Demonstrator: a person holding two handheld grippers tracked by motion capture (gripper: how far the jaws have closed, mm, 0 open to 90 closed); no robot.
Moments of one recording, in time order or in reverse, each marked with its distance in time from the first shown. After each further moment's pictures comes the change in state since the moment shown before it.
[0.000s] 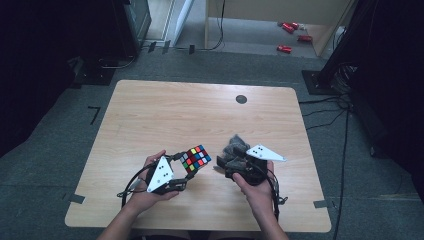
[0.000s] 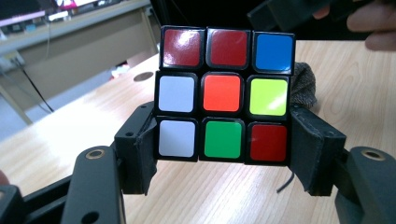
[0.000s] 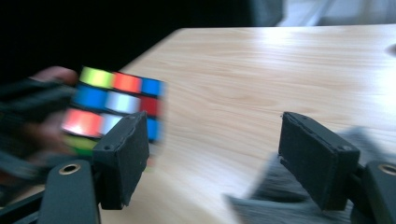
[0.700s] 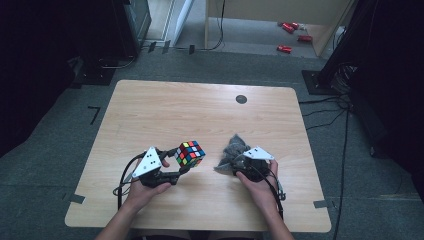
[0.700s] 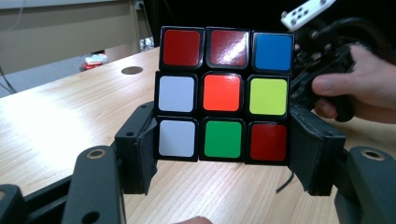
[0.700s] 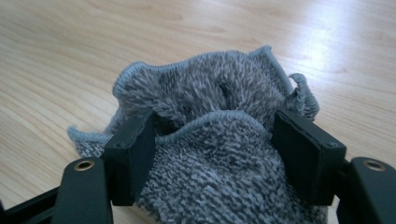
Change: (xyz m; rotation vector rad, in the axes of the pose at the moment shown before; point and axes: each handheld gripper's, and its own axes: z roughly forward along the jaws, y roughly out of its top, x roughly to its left) left arm 0.028 0.000 -0.009 -0.032 -0.094 -0.185; right arm -0.054 -0.044 0.037 0.215 -0.292 -0.176
